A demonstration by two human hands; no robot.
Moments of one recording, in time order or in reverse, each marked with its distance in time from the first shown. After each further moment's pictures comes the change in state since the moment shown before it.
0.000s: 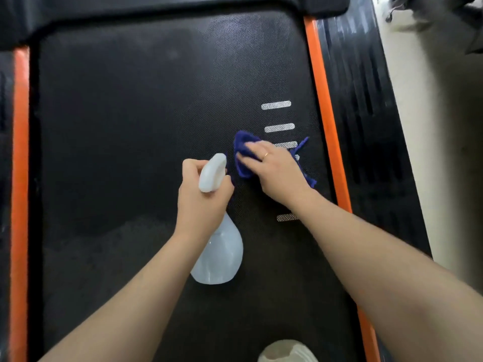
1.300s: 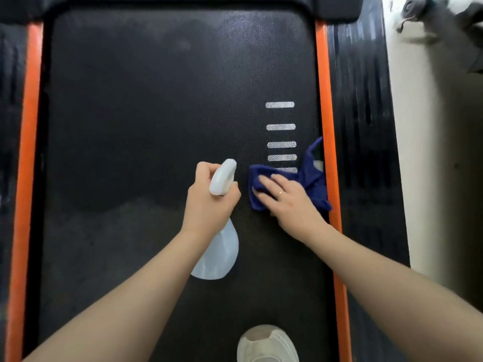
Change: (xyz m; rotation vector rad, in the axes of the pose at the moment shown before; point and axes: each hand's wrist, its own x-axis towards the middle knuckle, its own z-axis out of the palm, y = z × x) left_hand -0.021 0.001 0.006 0.059 -0.068 -0.085; right_hand -0.078 -0.013 -0.003 -0.051 0.020 -0.070
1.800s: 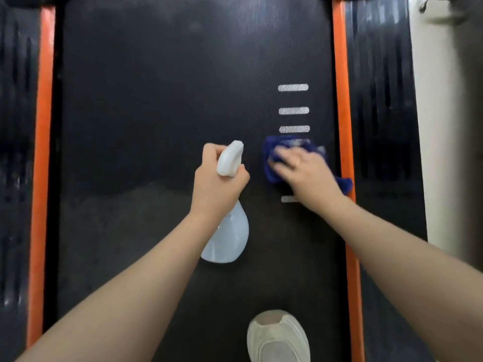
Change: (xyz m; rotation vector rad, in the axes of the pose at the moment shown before) left_hand 0.002 -0.005 -0.002 0.034 0.038 0.028; right_hand 0.014 0.018 -0.009 -0.079 -0.049 0.028
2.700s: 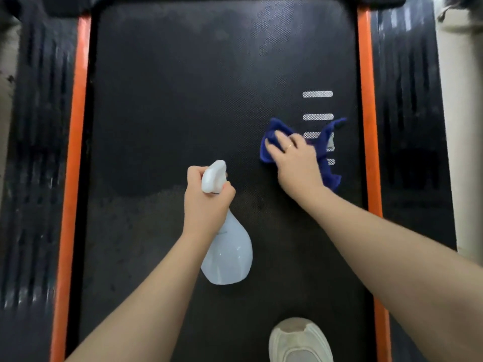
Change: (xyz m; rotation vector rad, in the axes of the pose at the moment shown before) left_hand -0.009 -0.038 -0.044 -0.090 0.146 -0.139; right_hand 0.068 -0.049 0.014 0.009 0.083 0.290
